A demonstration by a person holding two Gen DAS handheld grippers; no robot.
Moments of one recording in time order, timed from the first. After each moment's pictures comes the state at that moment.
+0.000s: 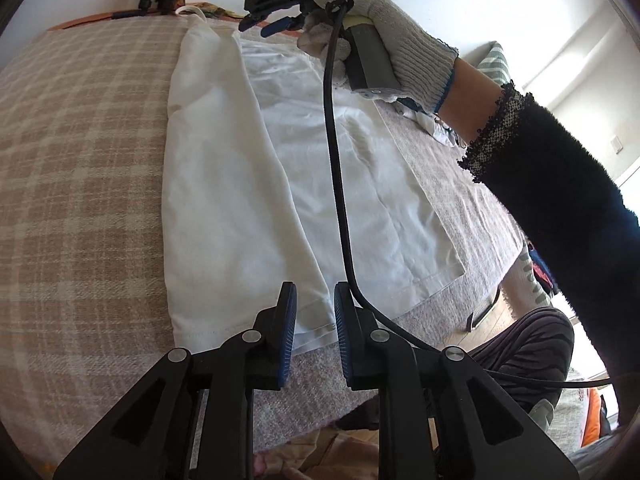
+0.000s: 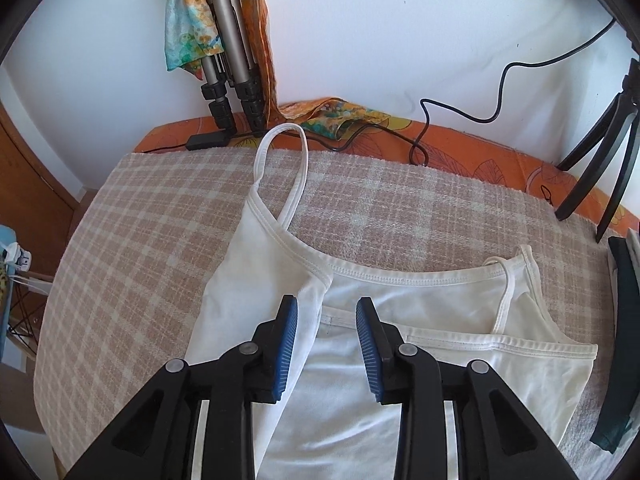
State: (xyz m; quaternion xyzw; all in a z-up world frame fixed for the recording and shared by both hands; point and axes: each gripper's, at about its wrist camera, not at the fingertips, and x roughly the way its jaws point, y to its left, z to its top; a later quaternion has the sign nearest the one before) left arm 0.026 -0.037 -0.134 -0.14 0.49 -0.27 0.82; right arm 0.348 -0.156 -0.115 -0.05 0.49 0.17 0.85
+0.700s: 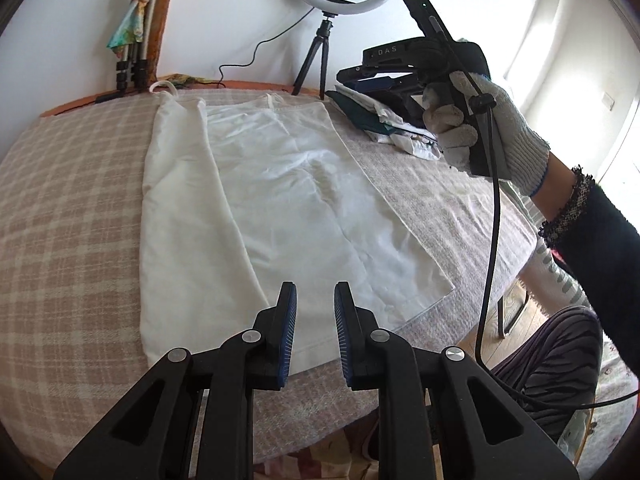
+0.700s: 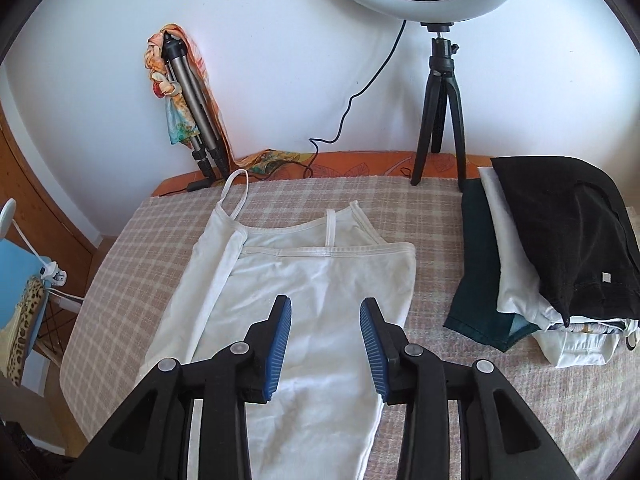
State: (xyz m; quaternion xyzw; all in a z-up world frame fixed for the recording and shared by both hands) left arm 0.015 -0.097 -0.107 -0.05 0.41 -0.27 0.87; right arm 0.241 -0.335 -0.042 0.03 0.42 0.16 0.89
